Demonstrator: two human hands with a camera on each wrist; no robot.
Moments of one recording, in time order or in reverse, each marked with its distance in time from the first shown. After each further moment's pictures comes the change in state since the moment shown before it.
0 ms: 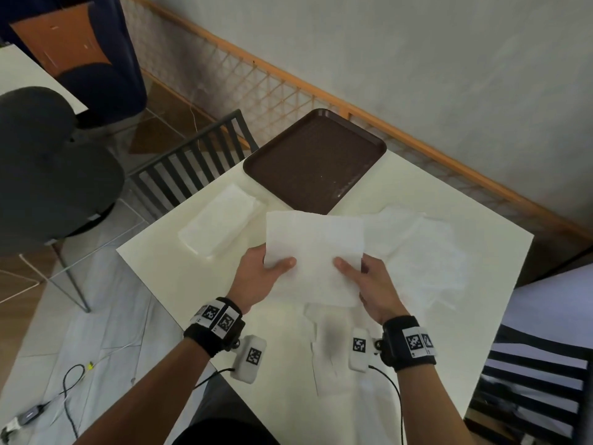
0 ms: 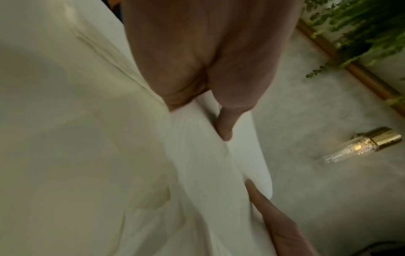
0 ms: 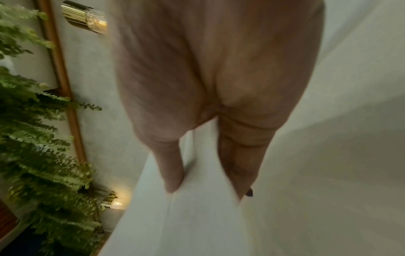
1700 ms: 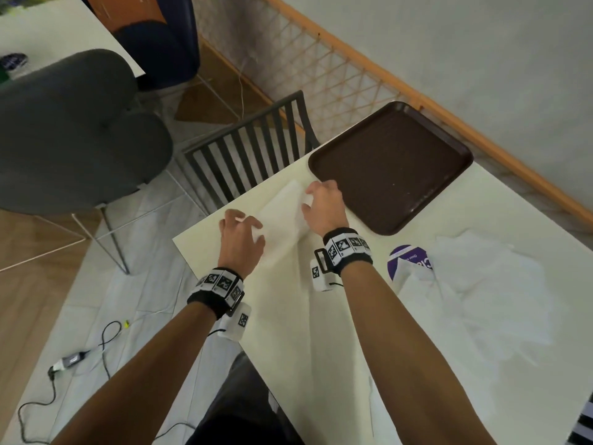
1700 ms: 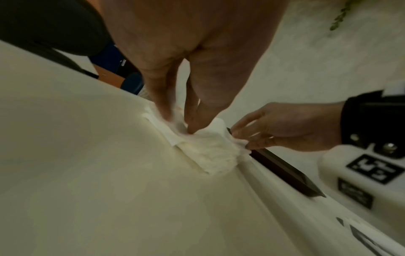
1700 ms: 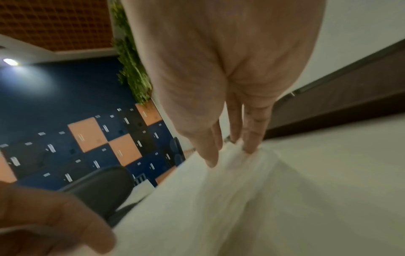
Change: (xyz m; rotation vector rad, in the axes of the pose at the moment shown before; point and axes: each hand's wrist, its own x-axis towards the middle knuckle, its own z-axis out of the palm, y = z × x) left_hand 0.094 -0.074 -0.152 0.709 0.376 -0.041; right_hand 0.210 -0.020 0.233 -1.177 -0.011 -0.306
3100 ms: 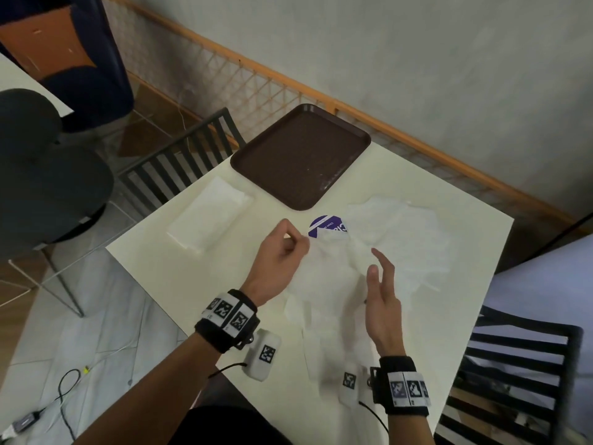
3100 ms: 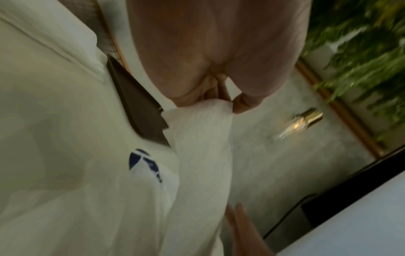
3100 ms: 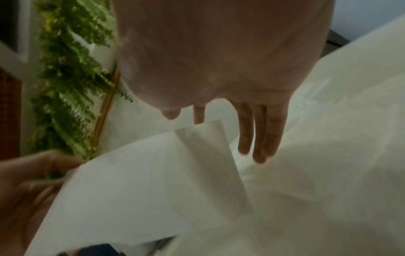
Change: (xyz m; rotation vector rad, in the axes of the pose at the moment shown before) left_hand -0.170 0.199 0.023 -0.839 -0.401 0.223; right_hand -0.331 0.169 -0.098 0.784 0.369 0.458
